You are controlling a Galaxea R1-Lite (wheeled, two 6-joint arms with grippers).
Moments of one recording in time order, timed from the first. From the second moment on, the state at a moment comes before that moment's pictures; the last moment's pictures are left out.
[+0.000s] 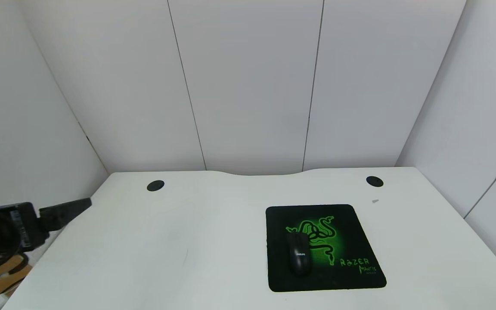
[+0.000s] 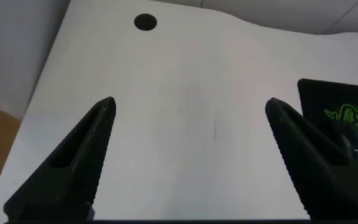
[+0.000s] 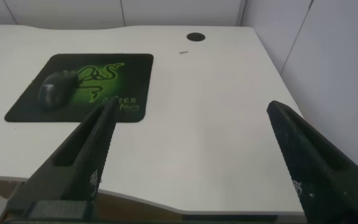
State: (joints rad) left arm -0.03 1.04 -0.65 -0.05 0.09 -0.16; right arm 0.00 0.00 0.00 0.00 0.00 0.02
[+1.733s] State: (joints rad) left arm 0.00 0.02 -0.35 -0.01 0.16 0.02; right arm 0.00 0.00 0.00 0.00 0.00 0.02
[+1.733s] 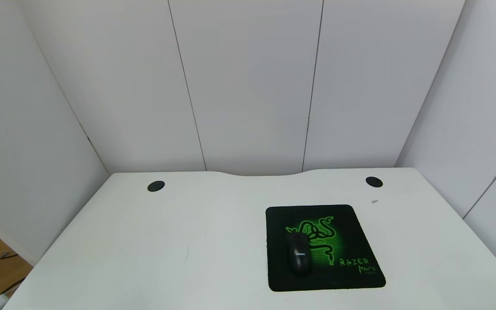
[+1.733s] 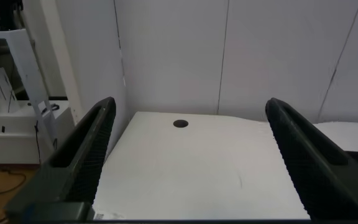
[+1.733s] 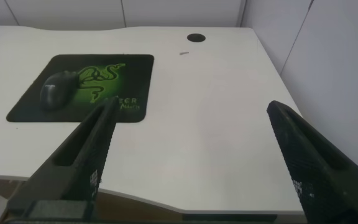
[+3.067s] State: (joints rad) left arm 0.00 0.00 0.00 -0.05 0.00 0.00; right arm 0.00 0.00 0.00 0.00 0.00 0.02
